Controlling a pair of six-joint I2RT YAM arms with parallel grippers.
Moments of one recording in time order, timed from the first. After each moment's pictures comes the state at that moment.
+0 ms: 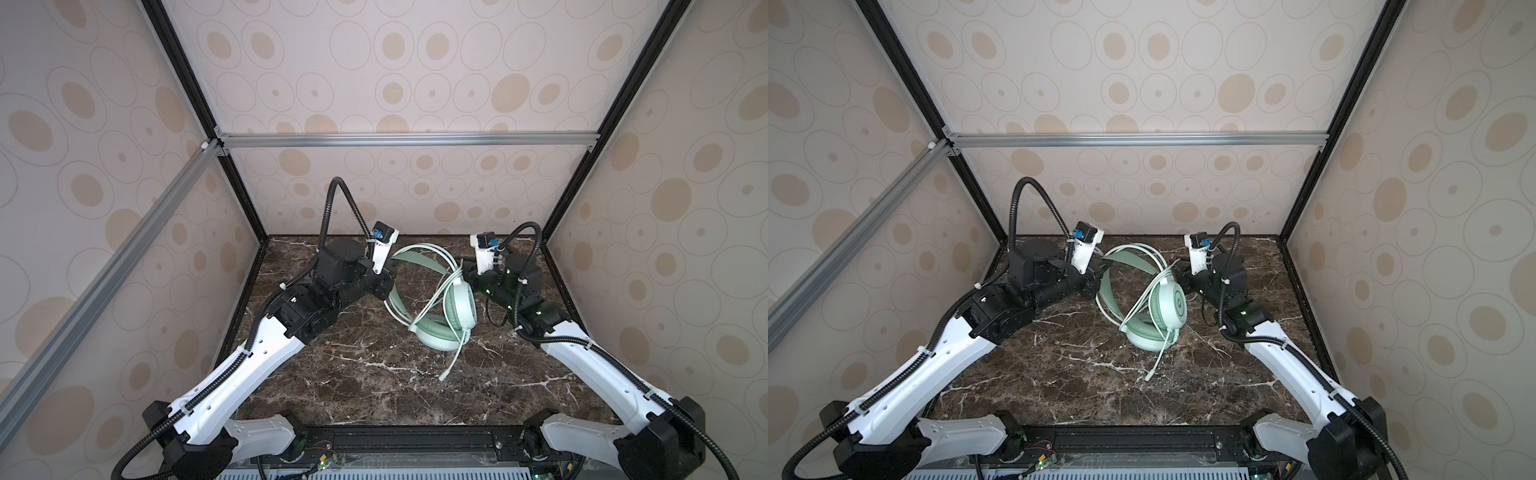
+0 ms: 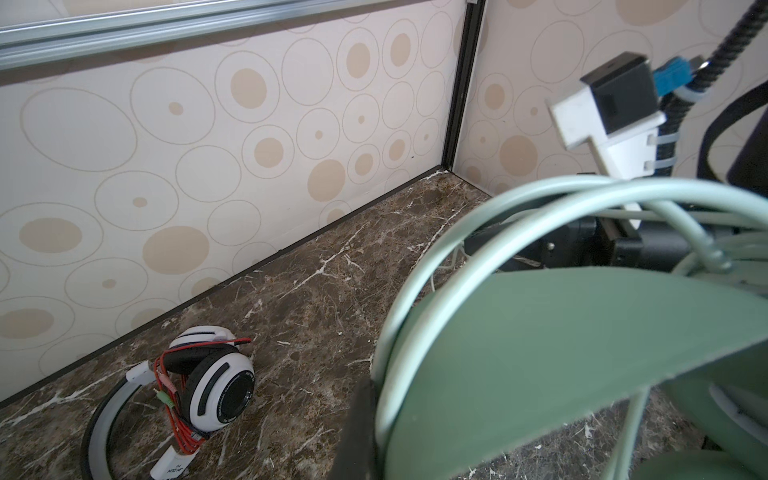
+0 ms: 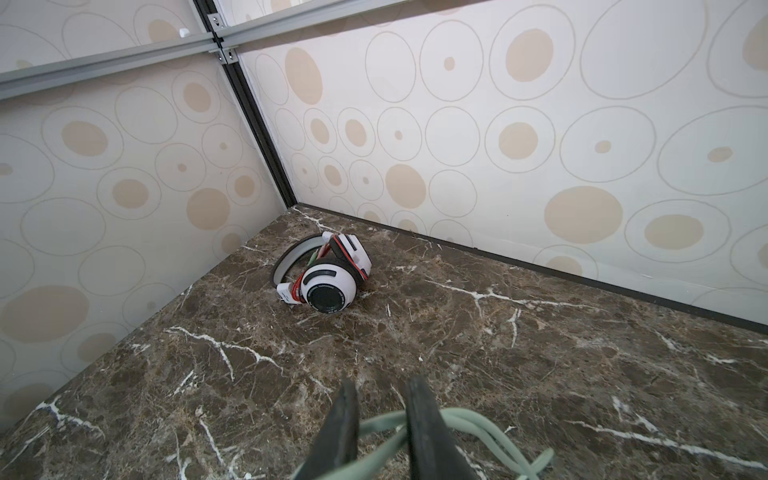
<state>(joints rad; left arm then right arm) -0.74 1.21 1.43 -0.54 -0.05 -0.03 0.44 1.18 0.97 0.01 -0.17 0.15</state>
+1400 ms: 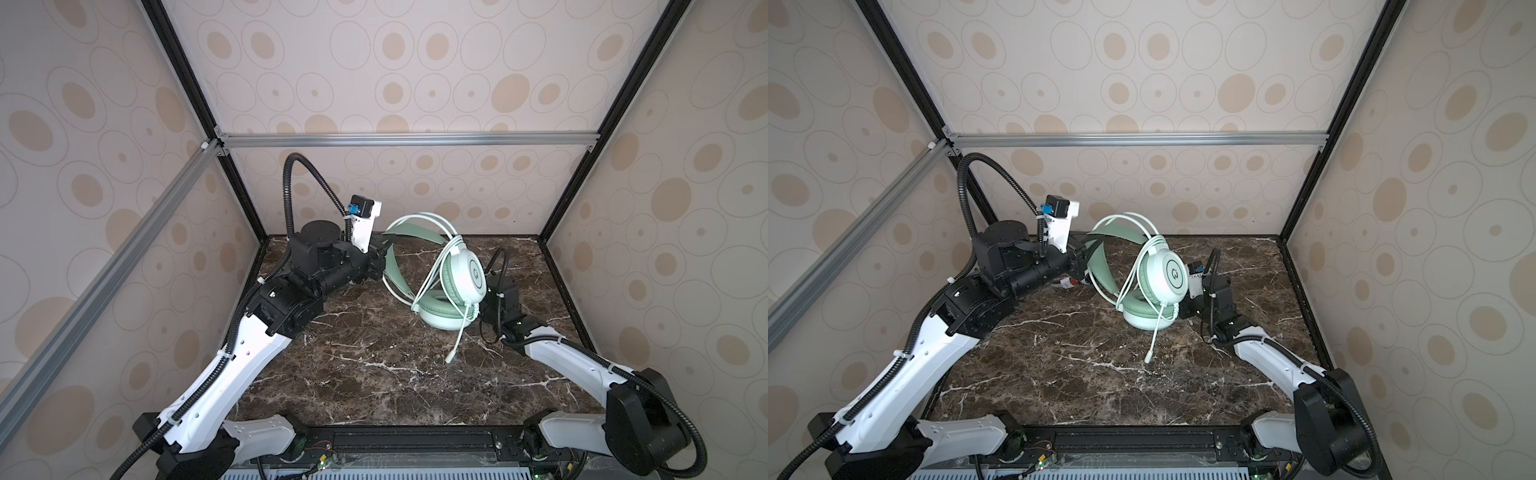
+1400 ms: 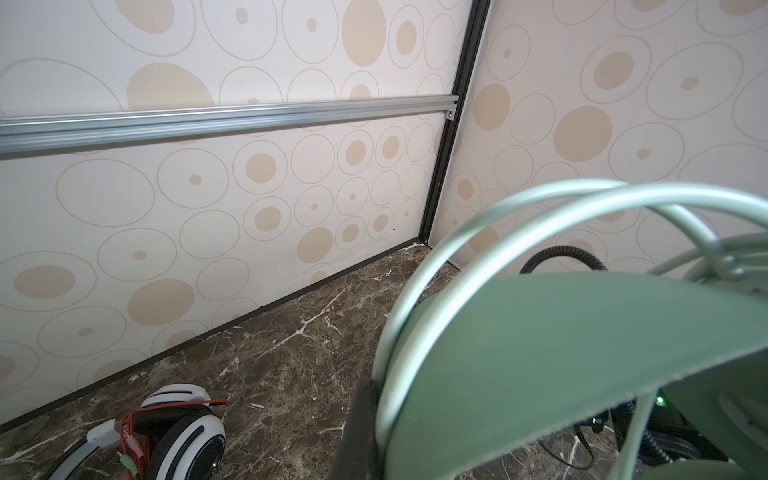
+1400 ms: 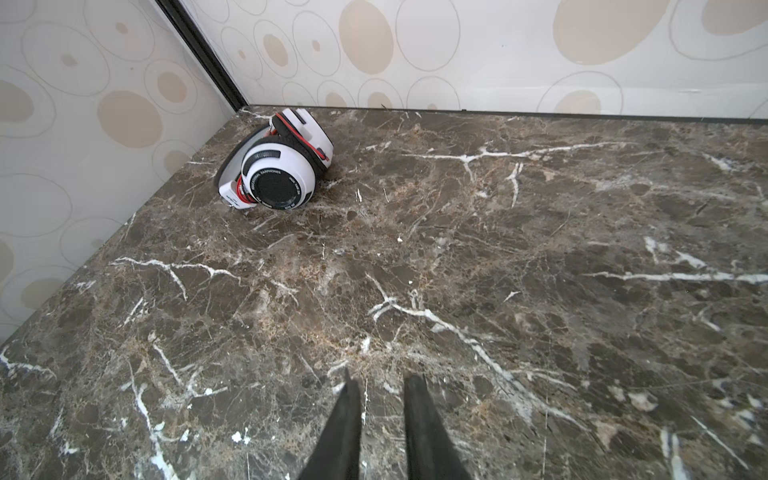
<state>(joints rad) -0.66 1.21 1.57 -0.49 0.03 -0.13 0.40 1.28 0.71 0.10 -0.18 0.21</state>
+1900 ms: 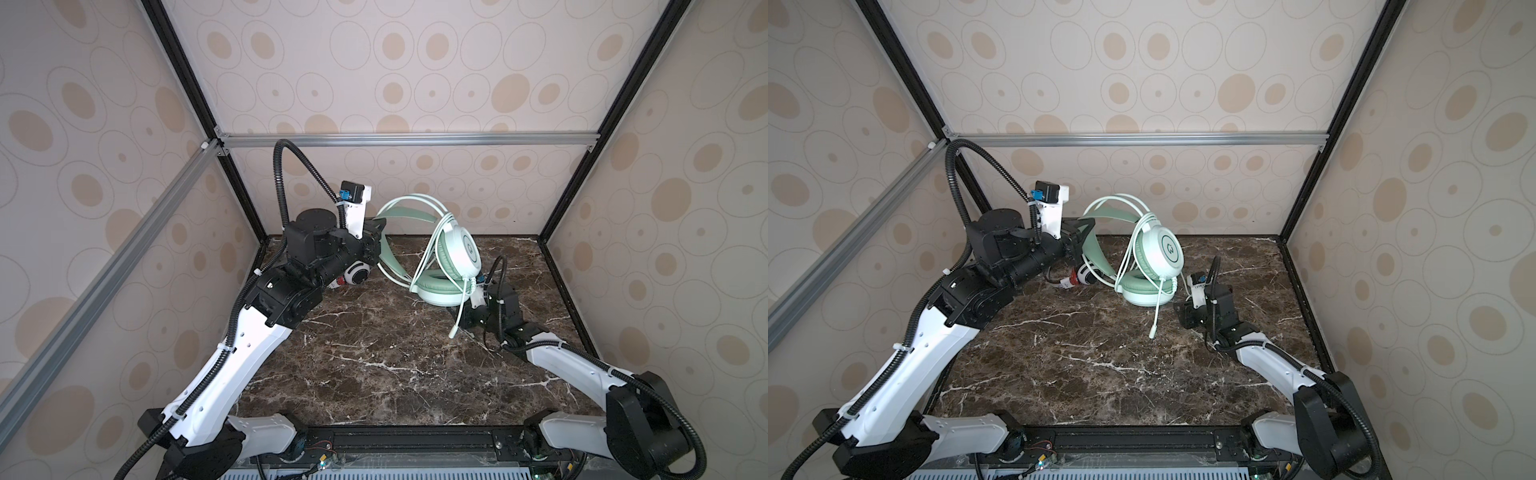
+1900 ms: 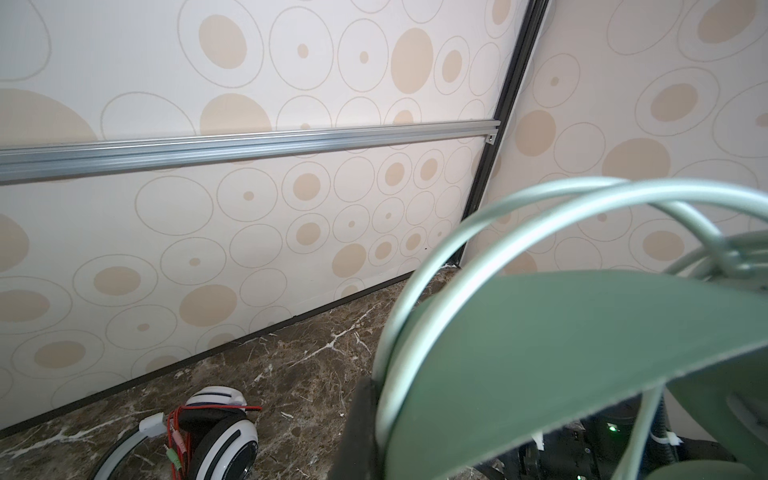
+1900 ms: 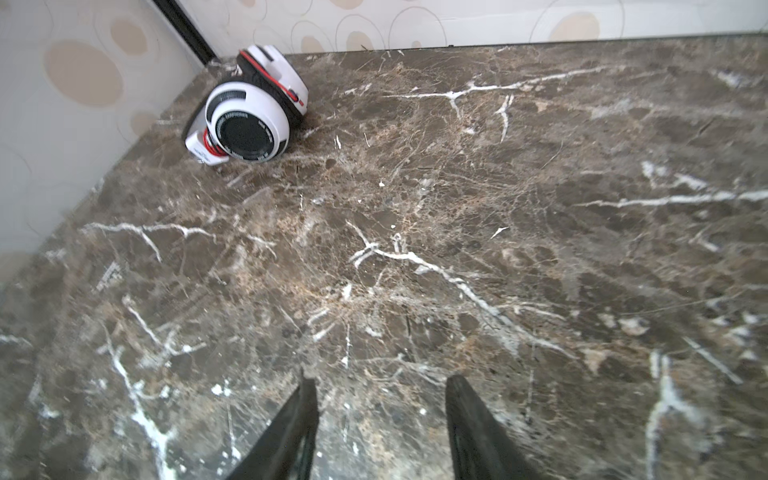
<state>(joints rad) -0.62 1.26 1.65 -0.51 -0.04 -0.14 0.38 1.24 0.65 0.03 -0.19 0.20</state>
